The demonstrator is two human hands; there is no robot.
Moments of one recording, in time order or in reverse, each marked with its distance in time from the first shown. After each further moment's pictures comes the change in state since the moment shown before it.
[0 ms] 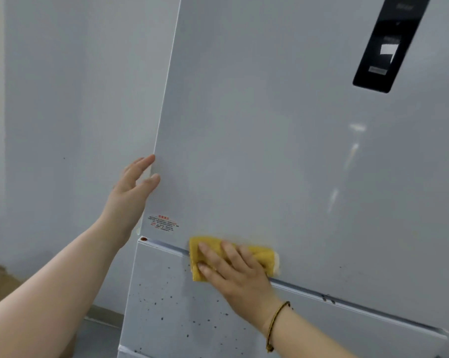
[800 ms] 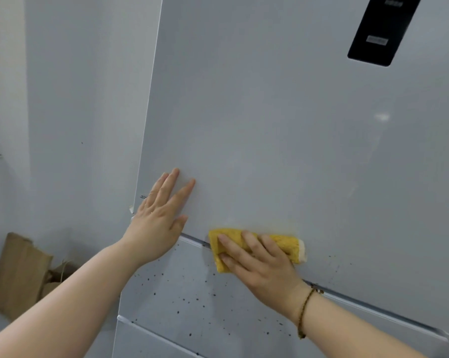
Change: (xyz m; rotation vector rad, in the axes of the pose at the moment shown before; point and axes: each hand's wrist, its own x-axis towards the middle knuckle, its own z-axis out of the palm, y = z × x) left_hand -0.045 -0.035 0.037 0.998 -0.299 0.224; right_hand -0.038 0.049 -0.020 0.029 -0.022 -0.107
